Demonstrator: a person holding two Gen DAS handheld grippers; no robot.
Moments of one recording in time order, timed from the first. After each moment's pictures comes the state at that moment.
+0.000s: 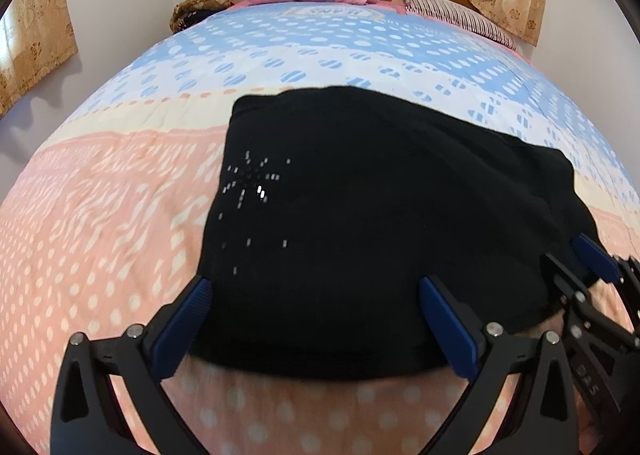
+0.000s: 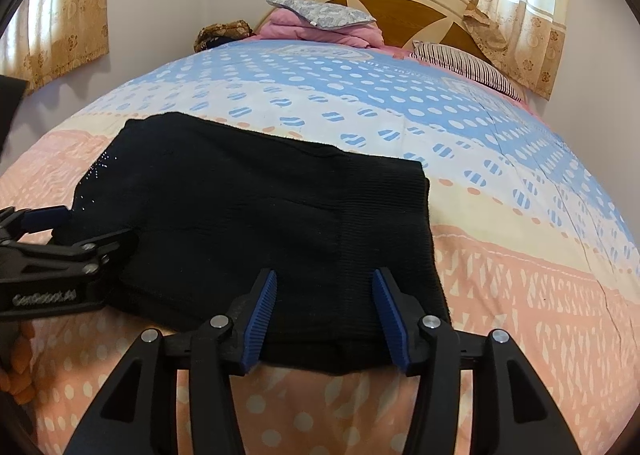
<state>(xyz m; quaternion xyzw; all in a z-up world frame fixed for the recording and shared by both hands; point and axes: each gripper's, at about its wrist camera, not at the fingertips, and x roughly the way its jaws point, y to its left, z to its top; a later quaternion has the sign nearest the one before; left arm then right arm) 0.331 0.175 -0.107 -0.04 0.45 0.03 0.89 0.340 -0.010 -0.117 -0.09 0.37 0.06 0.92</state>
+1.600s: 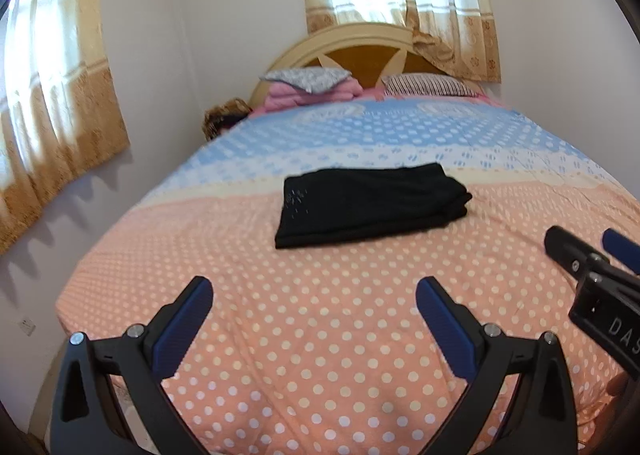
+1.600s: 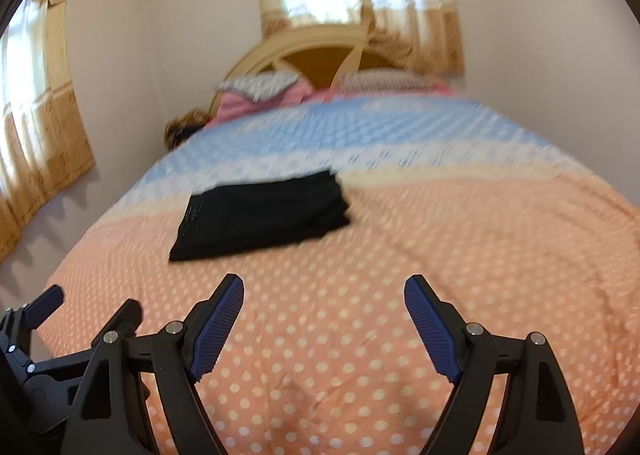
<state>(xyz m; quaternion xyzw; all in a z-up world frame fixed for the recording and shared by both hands) 0.081 0.126 -0.005 0.05 0.28 0.07 0.96 0.080 -0.050 -0.017 0.07 0.27 -0.03 0.96</state>
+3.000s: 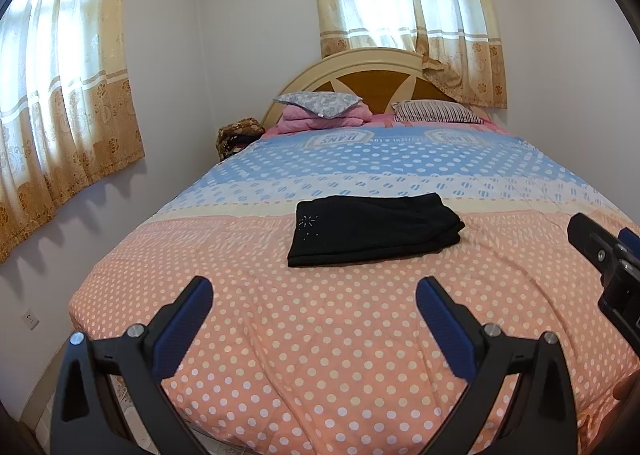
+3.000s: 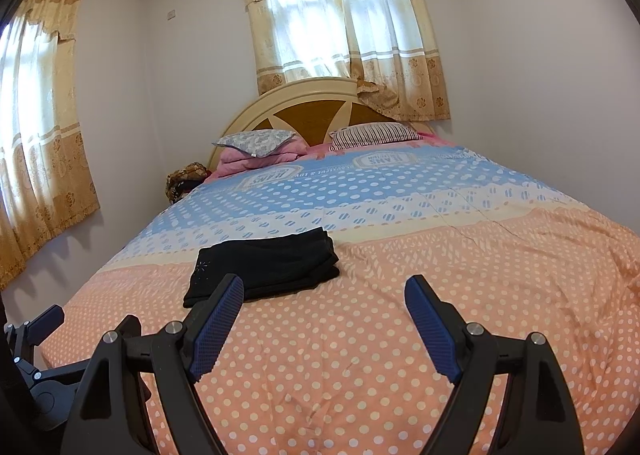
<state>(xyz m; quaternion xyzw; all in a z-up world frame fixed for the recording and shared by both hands) 0.049 0.119 0.021 0.03 0.24 0.09 0.97 0.028 -0.061 0.025 0.09 0.18 -0.03 0.98</state>
